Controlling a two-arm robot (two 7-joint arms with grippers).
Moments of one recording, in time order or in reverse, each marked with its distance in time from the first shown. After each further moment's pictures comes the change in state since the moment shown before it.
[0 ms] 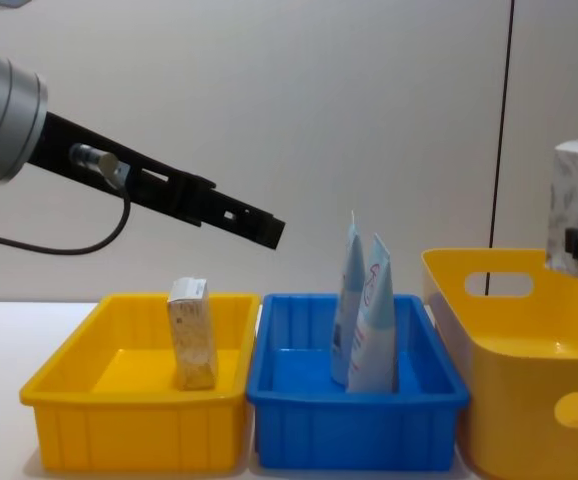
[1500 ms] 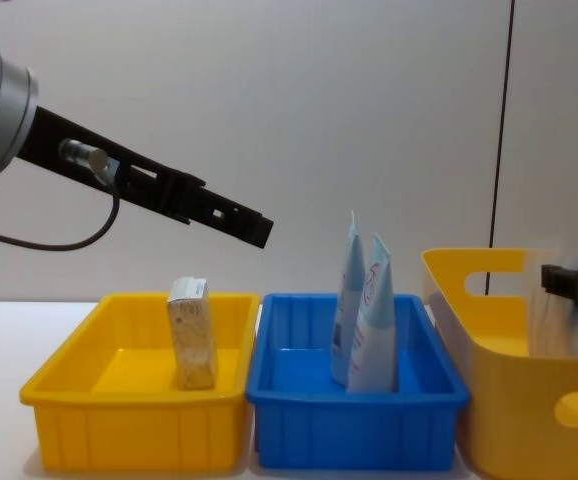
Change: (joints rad) left arm 0.002 0.011 -0.005 -0.020 0.003 0.025 0.023; right arm 0.052 -0.061 -0.015 0.110 -0.049 0.024 -0.016
